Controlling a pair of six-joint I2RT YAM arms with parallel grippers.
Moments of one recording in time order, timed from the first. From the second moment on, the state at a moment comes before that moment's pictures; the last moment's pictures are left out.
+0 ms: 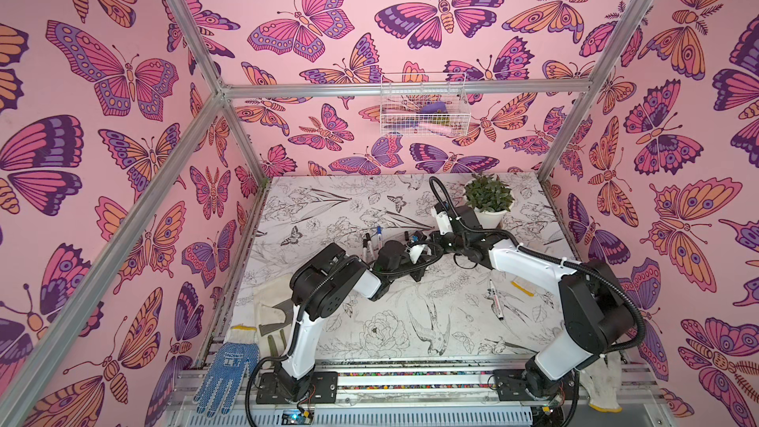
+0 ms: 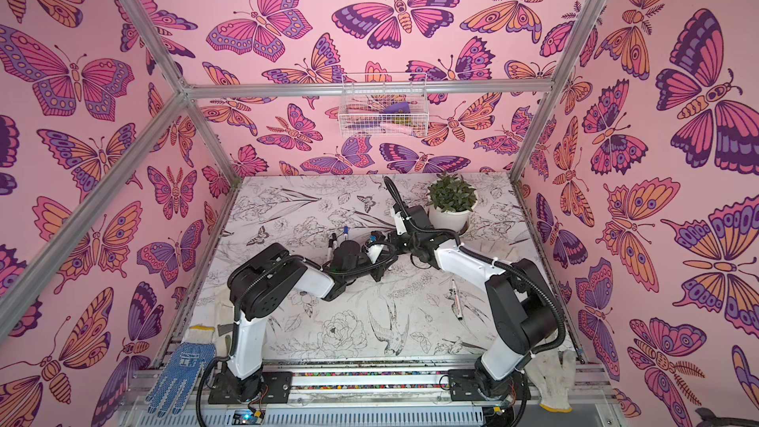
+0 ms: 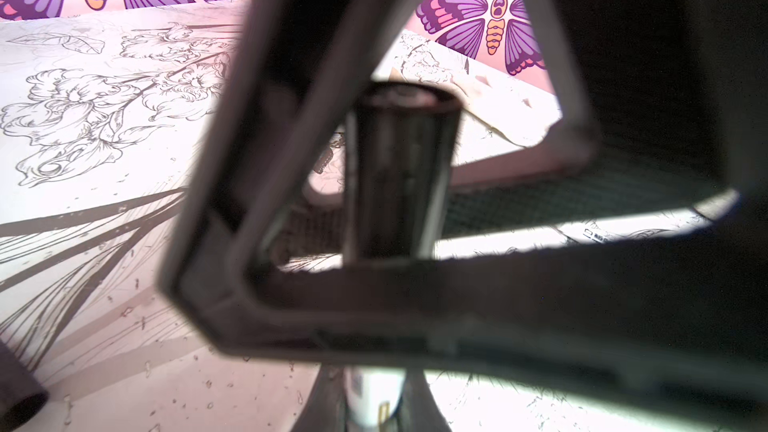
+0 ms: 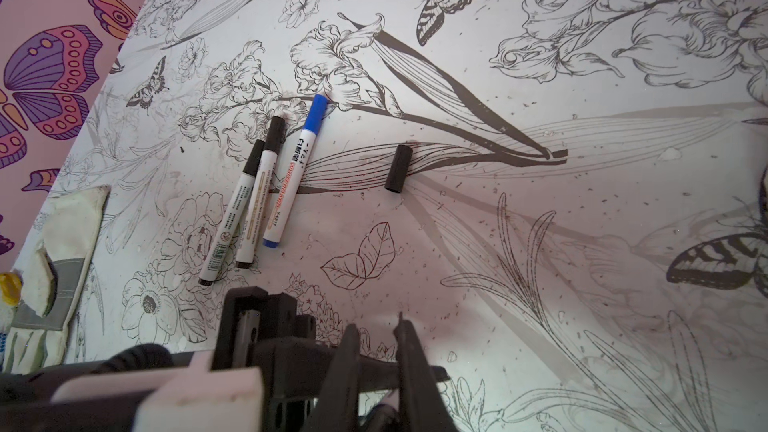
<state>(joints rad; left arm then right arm) -0.70 2.08 0.87 0.91 0.34 -0.10 0.54 1.66 1.01 -0.15 -0.19 0.33</state>
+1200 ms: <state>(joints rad) -0.64 1.60 0.81 0.47 0.65 0.03 0.44 1.48 1.19 -0.51 -0.67 0.34</state>
